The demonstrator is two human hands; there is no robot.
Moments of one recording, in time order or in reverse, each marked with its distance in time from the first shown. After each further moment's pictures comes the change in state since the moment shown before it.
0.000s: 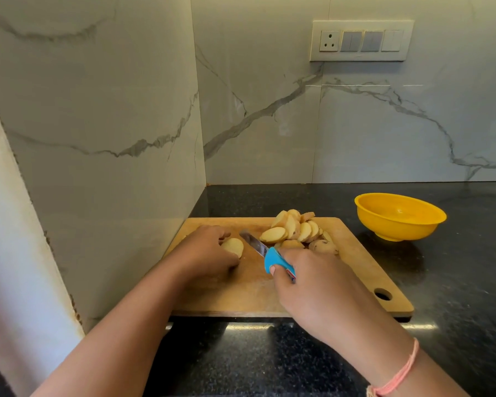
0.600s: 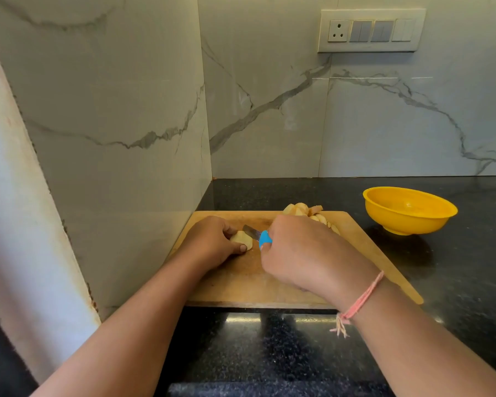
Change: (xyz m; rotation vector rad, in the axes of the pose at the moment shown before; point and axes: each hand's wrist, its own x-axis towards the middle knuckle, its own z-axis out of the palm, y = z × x) left_hand 0.000 0.000 0.003 -0.108 0.101 -0.058; right_hand 0.029 -0.033 -0.019 -0.093 -0.250 0.041
